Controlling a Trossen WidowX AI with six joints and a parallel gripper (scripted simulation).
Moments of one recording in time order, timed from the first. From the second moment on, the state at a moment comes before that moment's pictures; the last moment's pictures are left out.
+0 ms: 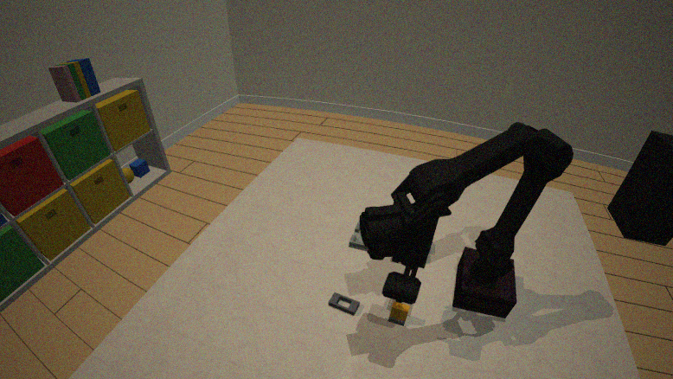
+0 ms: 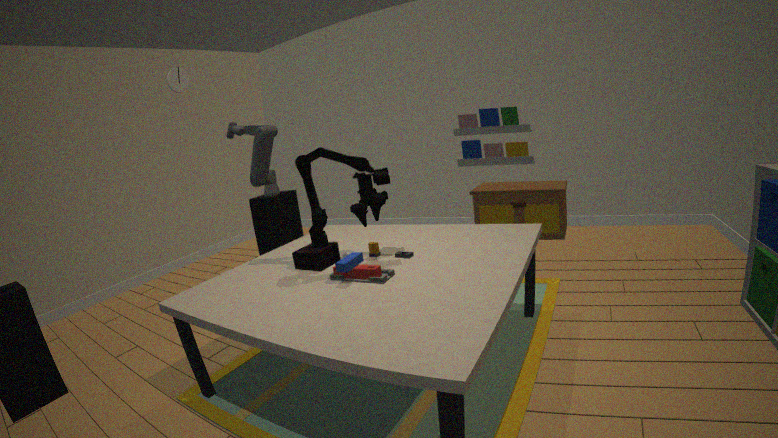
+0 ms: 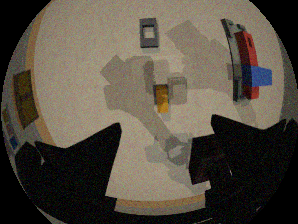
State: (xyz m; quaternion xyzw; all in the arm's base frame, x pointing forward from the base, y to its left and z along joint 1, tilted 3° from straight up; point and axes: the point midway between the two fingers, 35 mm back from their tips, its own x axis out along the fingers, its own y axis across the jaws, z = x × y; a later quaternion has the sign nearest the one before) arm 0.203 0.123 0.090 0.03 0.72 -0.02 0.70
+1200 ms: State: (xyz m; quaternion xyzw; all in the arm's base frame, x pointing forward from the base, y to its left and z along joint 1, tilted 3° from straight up) arm 0.197 0.126 -0.002 0.03 0.72 -0.02 0.70
